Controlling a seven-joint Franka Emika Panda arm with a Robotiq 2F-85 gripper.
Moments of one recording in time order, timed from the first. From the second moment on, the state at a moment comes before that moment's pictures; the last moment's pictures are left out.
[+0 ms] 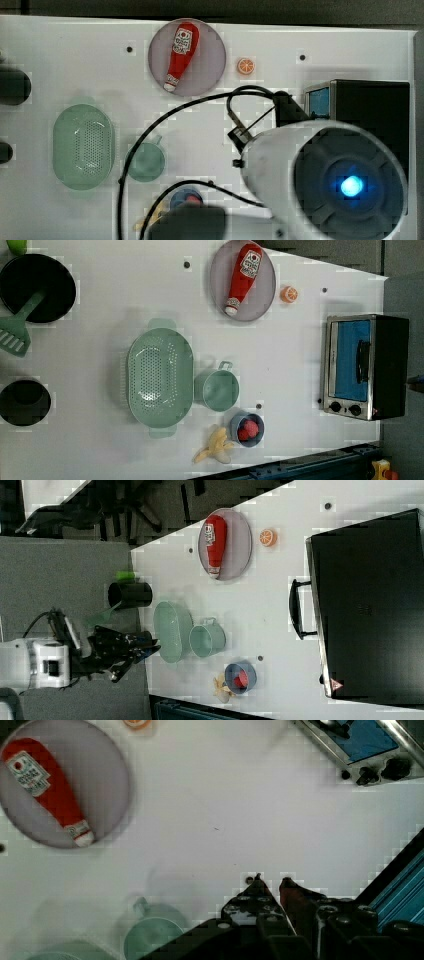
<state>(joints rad) -0.01 -0.29 -0.11 -1.95 -0.02 0.04 -0.04</state>
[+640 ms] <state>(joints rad) -0.03 -0.26 -0.35 -1.96 -0.03 0.13 -0.63</state>
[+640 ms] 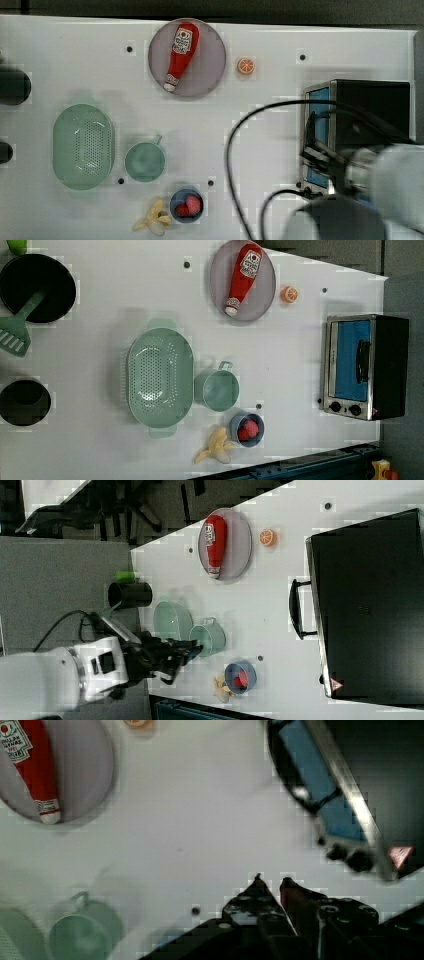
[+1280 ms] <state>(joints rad) -0.05 -0.05 -0.46 -2.12 -0.09 0.60 -1.10</state>
